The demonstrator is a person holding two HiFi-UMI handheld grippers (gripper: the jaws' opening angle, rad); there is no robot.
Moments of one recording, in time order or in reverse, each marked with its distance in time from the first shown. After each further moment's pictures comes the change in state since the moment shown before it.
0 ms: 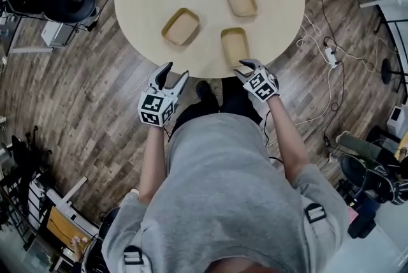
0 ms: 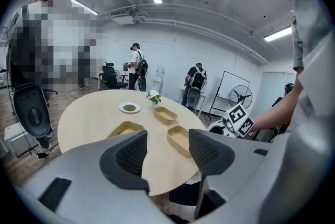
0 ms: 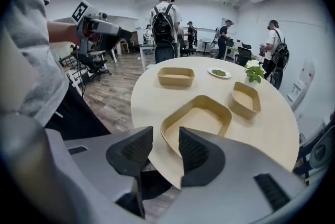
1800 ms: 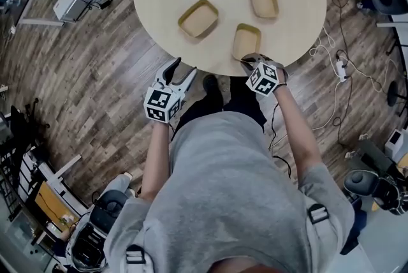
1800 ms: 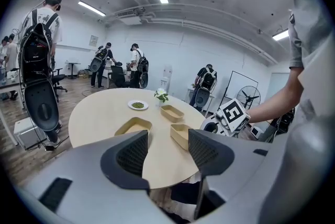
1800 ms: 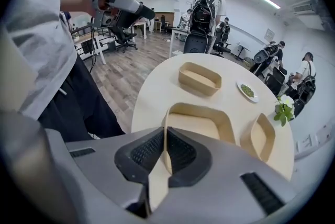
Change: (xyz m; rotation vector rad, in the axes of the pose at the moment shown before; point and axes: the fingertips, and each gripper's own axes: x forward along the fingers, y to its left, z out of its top) left arm -0.010 0.017 -0.017 -0.043 0.005 0.082; right arm 0.039 0.006 0.029 -0.405 0.162 0.122
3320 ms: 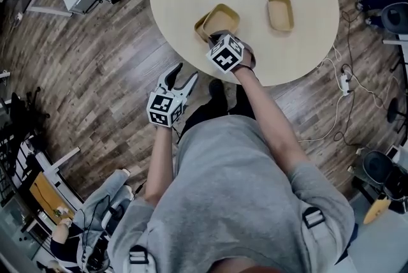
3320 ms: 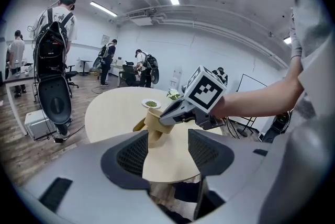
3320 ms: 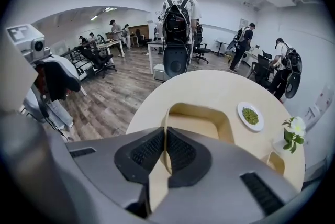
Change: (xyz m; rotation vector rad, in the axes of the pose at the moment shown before) left arm -0.030 0.049 -0.008 -0.068 -0.005 0.086; right arm 0.057 -0.063 0.214 0.278 -0.096 -0.057
